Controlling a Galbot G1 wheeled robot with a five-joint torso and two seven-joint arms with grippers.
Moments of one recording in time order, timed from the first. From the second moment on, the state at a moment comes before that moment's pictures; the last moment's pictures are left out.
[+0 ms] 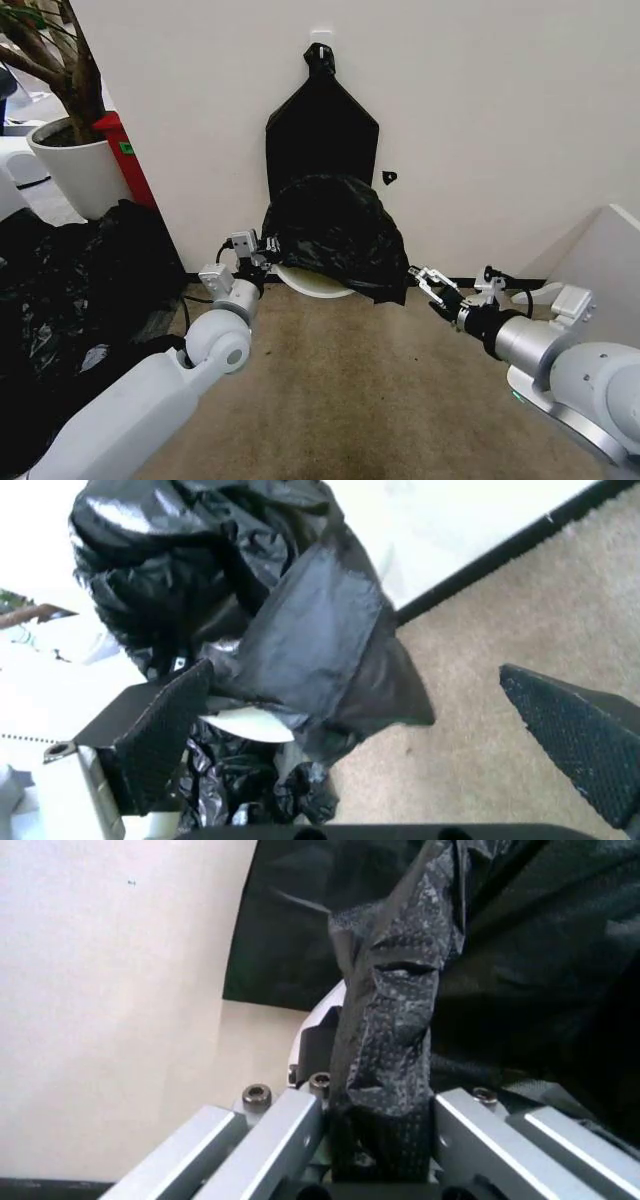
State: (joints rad) left arm 0.76 -0.89 0.13 -1.95 -0.96 -0.06 -0.56; right arm -1.24 0.85 0.59 2.50 1.97 -0.33 0.87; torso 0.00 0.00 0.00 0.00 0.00
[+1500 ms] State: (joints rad) left arm 0.74 -0.91 0.08 -2.08 -1.24 -0.05 -0.63; right arm -1.26 1.11 0.31 2.34 1.76 -0.38 0.94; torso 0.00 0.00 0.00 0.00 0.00
